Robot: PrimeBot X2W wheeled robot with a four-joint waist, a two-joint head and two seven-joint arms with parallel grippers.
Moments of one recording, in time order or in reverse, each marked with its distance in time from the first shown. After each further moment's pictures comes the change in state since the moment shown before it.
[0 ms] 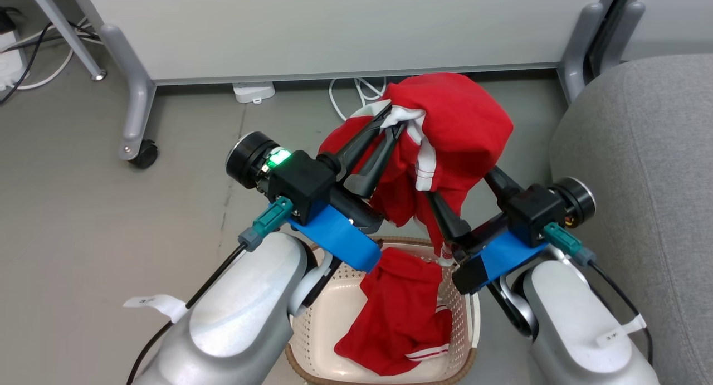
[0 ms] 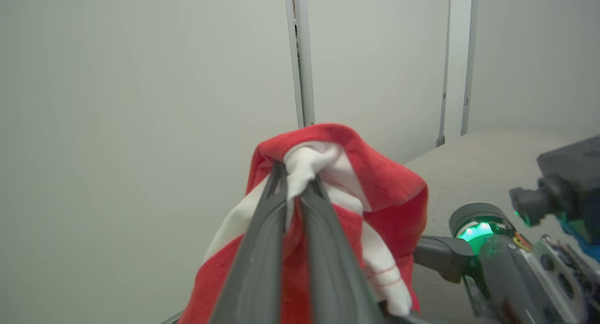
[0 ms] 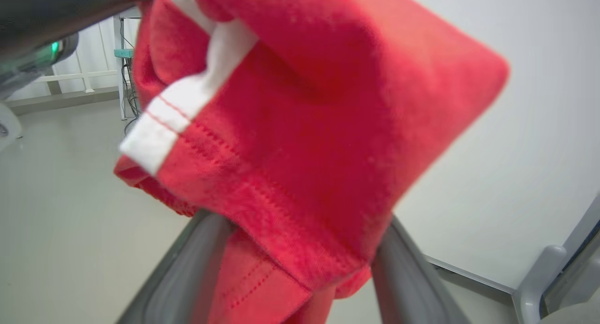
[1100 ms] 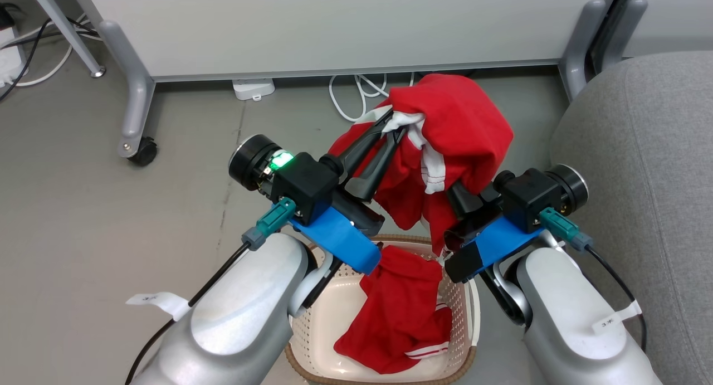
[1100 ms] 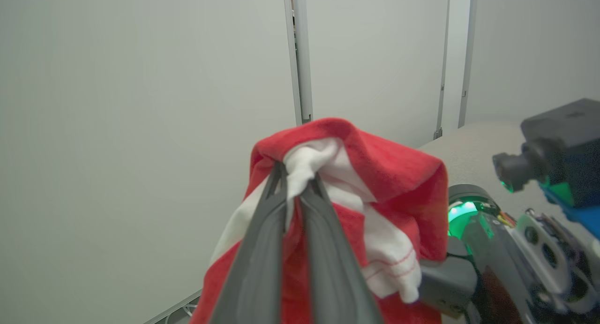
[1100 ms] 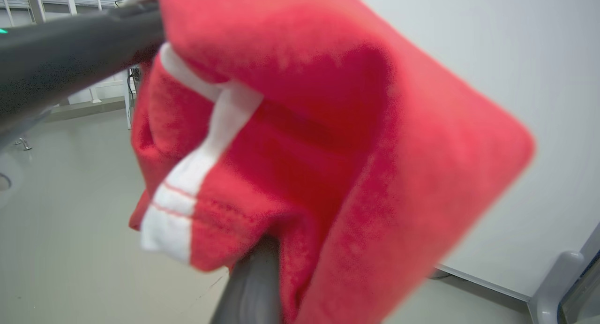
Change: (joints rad) left arm -0.011 0.008 -0.029 0.024 -0.015 0.003 -0.008; right arm -0.056 0.014 0.019 0.033 0.043 0.000 0.000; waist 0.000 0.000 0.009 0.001
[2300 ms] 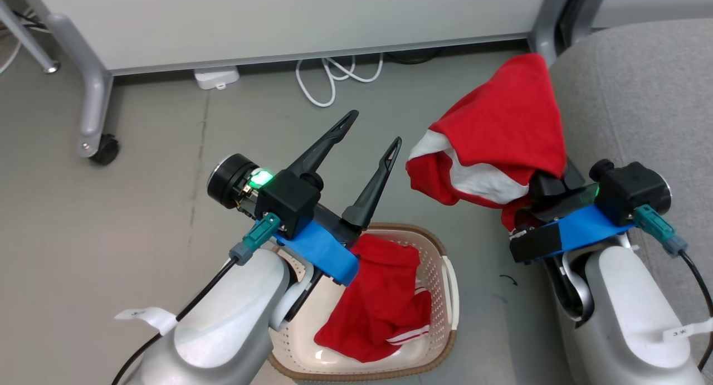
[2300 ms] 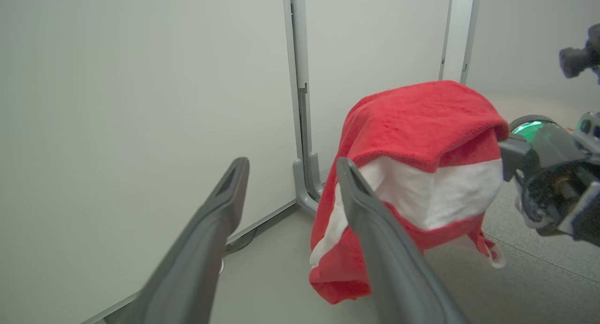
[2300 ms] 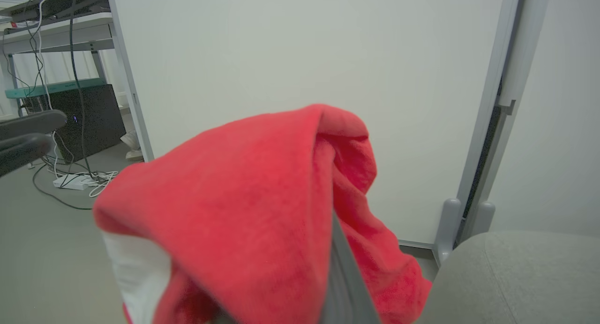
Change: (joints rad) left arm 0.040 0.064 -0.020 -0.004 -0.004 0.047 0.001; right arm 0.078 -0.034 -0.226 -0.112 0.011 0.000 0.000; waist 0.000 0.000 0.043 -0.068
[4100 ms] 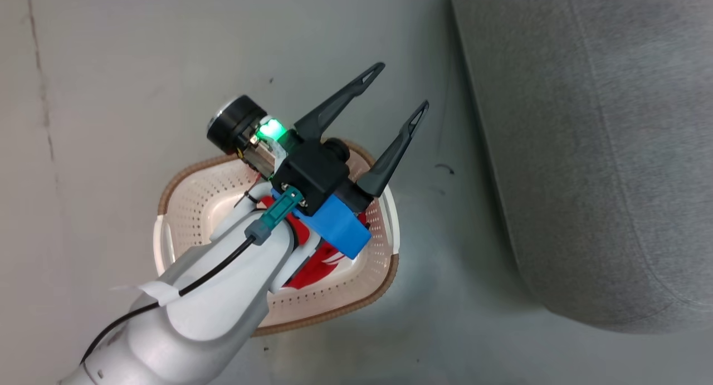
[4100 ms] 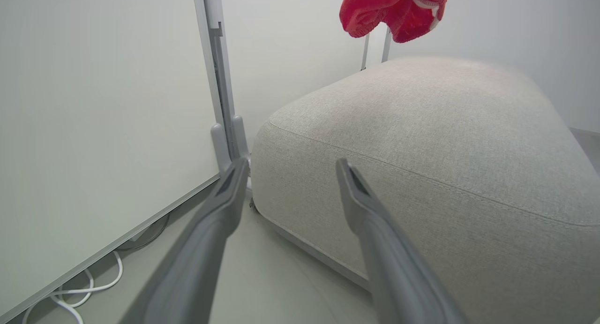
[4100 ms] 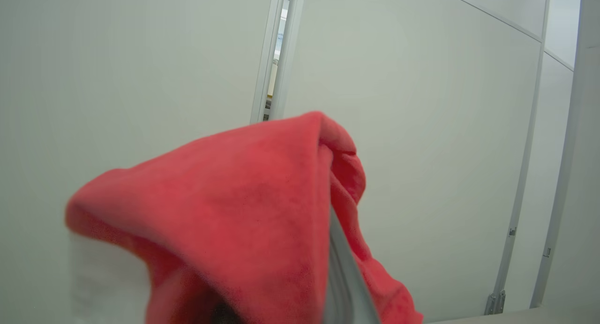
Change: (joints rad) left arm -0.146 0.048 -0.079 -0.070 0.075 0.012 0.038; right arm -0.314 -0.159 -0.490 -0.284 -0.014 0.000 0.000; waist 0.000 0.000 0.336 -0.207
